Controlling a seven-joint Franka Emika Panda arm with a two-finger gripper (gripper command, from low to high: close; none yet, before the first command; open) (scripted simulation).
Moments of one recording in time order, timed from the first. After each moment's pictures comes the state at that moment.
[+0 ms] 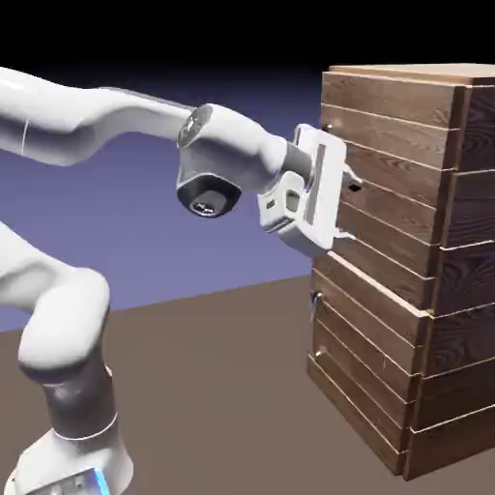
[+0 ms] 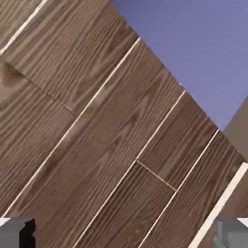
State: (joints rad) arm -0.32 -0.77 0.14 -2.69 0.85 2.98 1.02
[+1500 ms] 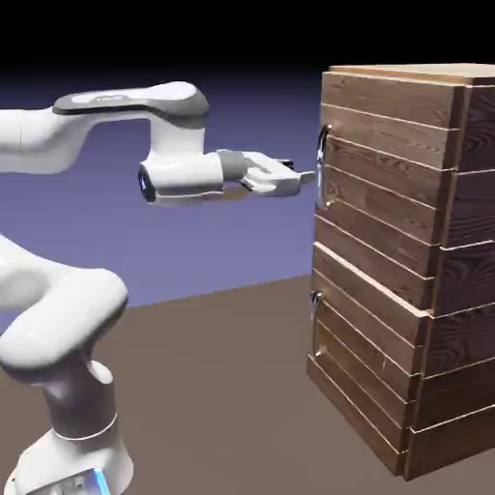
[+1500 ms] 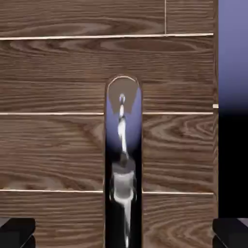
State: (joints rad) arm -0.75 -1.04 0.86 -2.54 2.67 2.88 1.96
